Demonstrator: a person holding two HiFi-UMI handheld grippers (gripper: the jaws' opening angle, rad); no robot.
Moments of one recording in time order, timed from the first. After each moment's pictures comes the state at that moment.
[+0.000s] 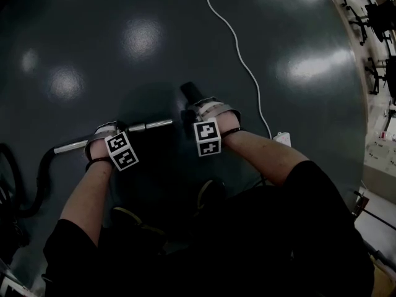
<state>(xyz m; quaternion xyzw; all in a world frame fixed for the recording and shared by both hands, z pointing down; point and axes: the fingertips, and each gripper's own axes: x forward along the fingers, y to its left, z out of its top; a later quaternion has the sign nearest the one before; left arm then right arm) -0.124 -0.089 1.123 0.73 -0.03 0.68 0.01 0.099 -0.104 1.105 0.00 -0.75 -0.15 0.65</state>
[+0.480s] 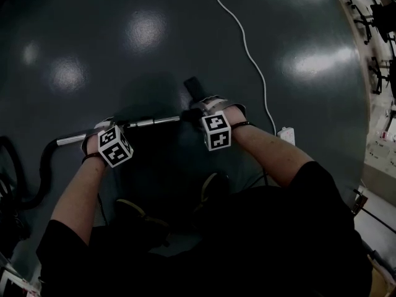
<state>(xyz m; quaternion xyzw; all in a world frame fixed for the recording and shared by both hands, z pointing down) -0.122 -0.074 1.093 0.79 -0.03 0.61 0.09 0.090 -0.061 1.108 -0.08 -0.79 -0.06 0.60</state>
